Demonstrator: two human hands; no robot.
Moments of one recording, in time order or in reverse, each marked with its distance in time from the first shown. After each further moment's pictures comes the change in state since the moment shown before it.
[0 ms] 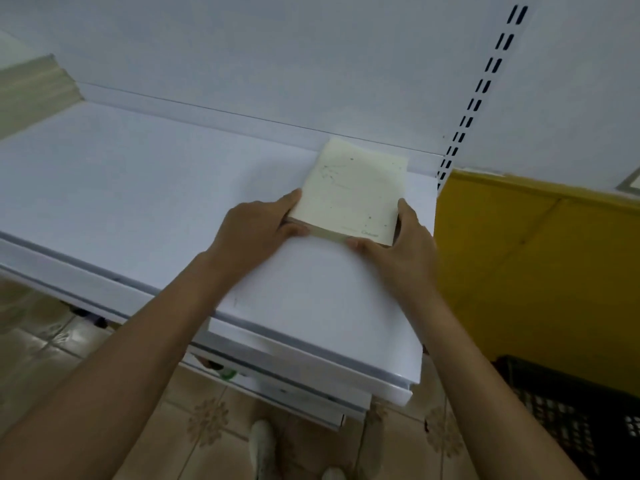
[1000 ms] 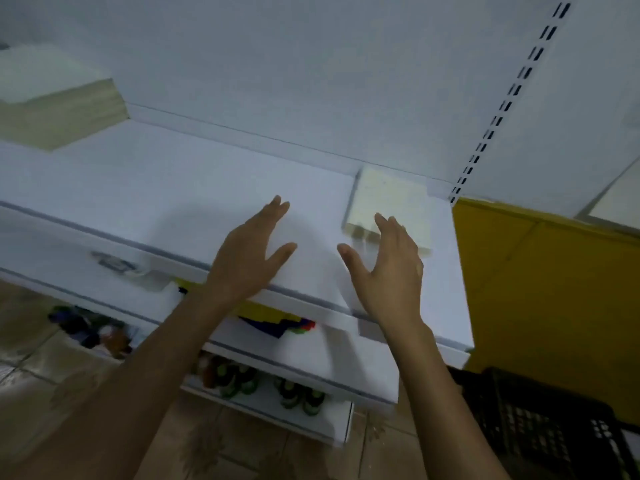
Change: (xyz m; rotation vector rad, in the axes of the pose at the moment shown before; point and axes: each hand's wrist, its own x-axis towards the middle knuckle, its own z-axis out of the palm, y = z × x) left_hand -0.088 -0.061 -0.060 -0.371 0.067 -0.010; right_hand -0.086 -0.108 0.049 -0.266 0.107 -0.071
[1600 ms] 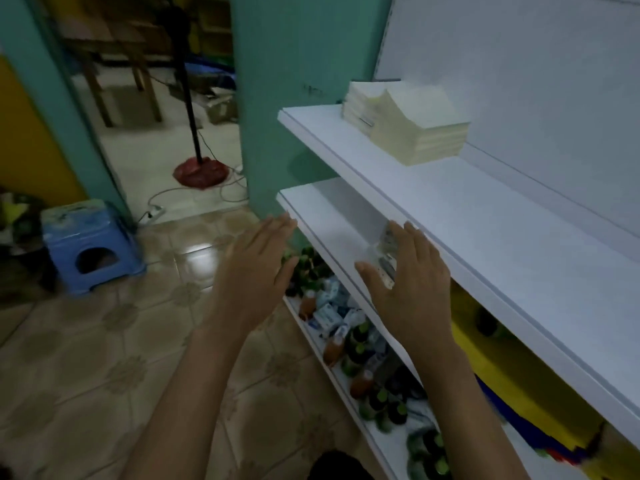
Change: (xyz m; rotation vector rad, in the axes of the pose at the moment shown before) left_hand -0.286 -0.181 -0.272 0.467 0.433 -0.512; right_hand -0.123 -0.337 0.191 0.103 -0.368 -0.679
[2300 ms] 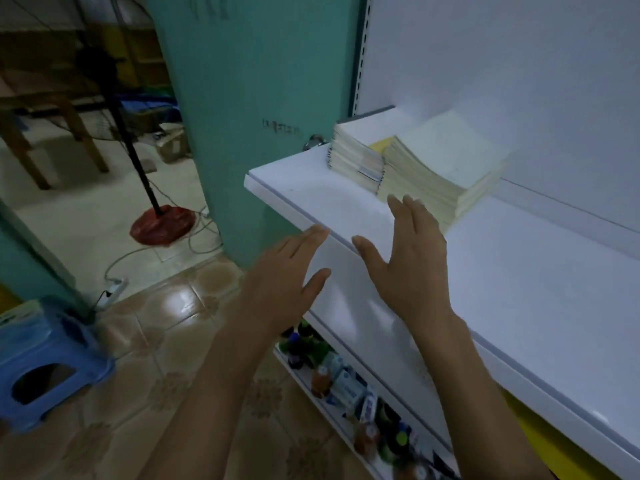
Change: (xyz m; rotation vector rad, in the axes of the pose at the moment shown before) left_hand 0.263 -0.125 0.094 -0.084 -0.134 0.237; right_hand 0.278 0.003 0.115 -0.007 0.159 0.101
